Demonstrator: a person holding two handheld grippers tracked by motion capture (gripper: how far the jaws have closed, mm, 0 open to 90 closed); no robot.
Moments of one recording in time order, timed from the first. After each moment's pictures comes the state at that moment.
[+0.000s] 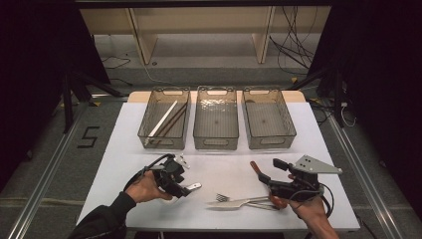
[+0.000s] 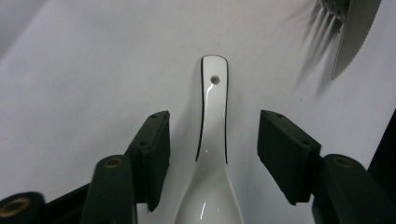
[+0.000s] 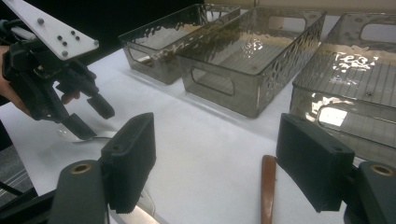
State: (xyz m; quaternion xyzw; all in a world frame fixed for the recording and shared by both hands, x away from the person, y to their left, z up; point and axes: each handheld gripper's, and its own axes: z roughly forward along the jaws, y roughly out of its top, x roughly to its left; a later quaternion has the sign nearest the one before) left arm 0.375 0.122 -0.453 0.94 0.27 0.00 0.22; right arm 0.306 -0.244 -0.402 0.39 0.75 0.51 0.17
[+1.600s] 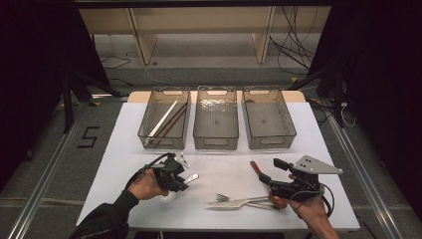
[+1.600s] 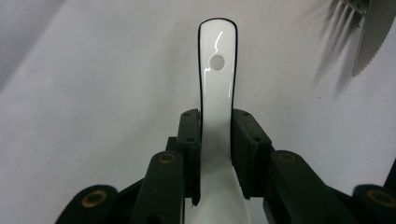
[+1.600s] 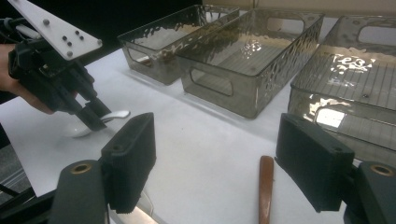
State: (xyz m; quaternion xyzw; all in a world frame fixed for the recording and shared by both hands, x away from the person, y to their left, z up) left arm 0.382 0.127 -0.450 0.94 0.26 0.02 0.23; right arm 0.306 -0.245 -0.401 0.38 0.75 0.51 0.18
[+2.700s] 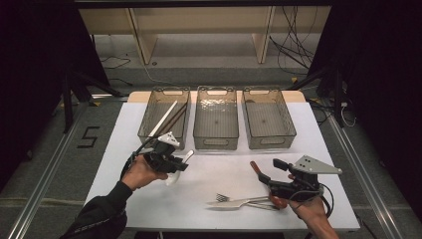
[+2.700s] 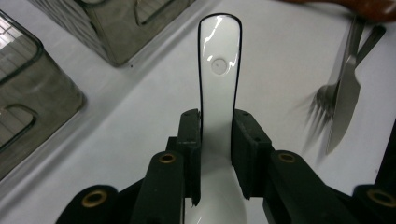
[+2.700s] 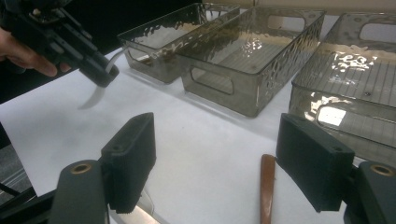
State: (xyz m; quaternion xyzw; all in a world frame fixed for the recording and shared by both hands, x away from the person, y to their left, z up) left arm 0.404 0.145 -0.408 0.88 0.32 0.03 0.34; right arm 0.306 -0.244 -0.402 0.39 0.75 0.51 0.17
